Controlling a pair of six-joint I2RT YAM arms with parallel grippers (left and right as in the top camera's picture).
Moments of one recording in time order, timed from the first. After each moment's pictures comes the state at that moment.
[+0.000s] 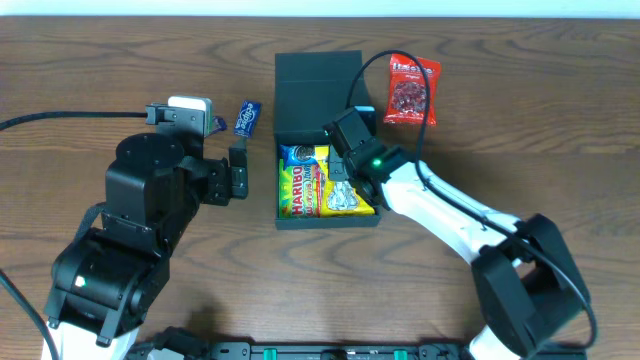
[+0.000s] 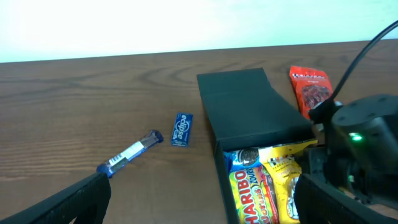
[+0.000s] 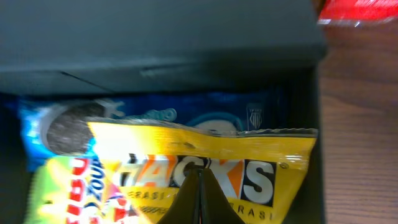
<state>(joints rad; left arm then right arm) -0.35 0.96 1.26 -0.85 -0.14 -0.15 0.62 1.82 1.18 -0.42 0.21 0.58</state>
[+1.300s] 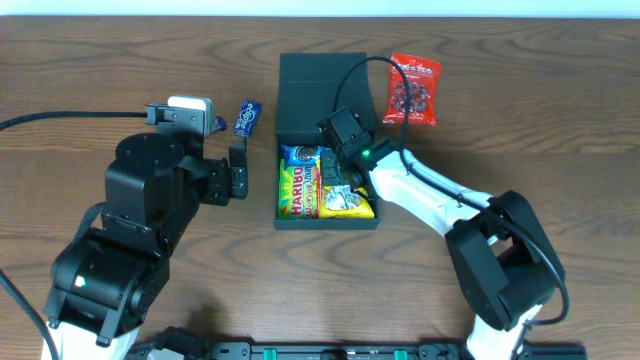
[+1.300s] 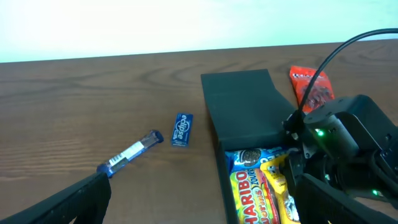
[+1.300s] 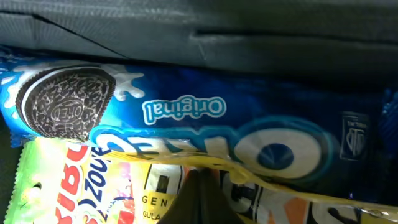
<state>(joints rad) -0.35 0.96 1.26 -0.85 -0.14 -0.15 0.61 1.94 1.25 -0.46 0.05 0.50</state>
